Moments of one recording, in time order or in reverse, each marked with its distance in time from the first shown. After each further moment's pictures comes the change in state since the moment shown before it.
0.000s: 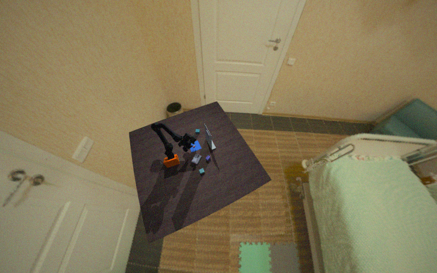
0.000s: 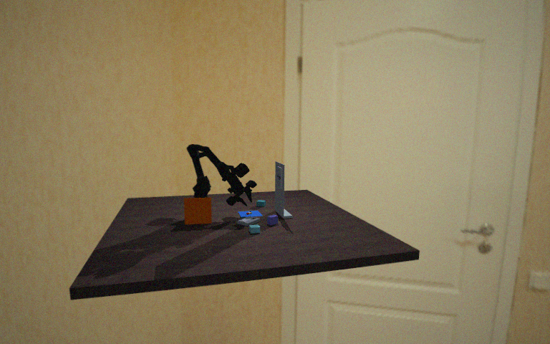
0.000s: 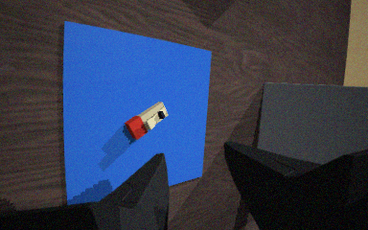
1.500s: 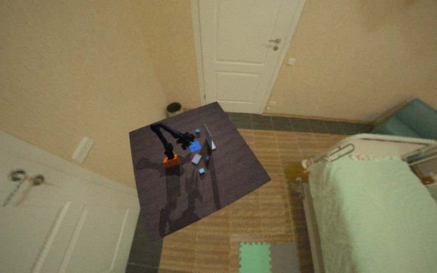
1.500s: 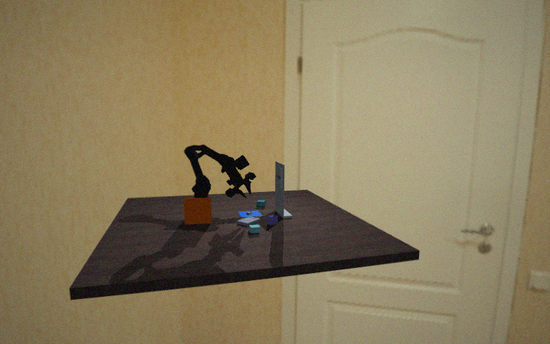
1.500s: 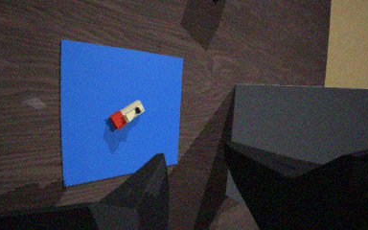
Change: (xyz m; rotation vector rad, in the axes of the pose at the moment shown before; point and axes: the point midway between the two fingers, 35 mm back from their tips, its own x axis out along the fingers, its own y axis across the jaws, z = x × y) arm -0.041 -0.022 0.002 0.003 -0.006 -0.004
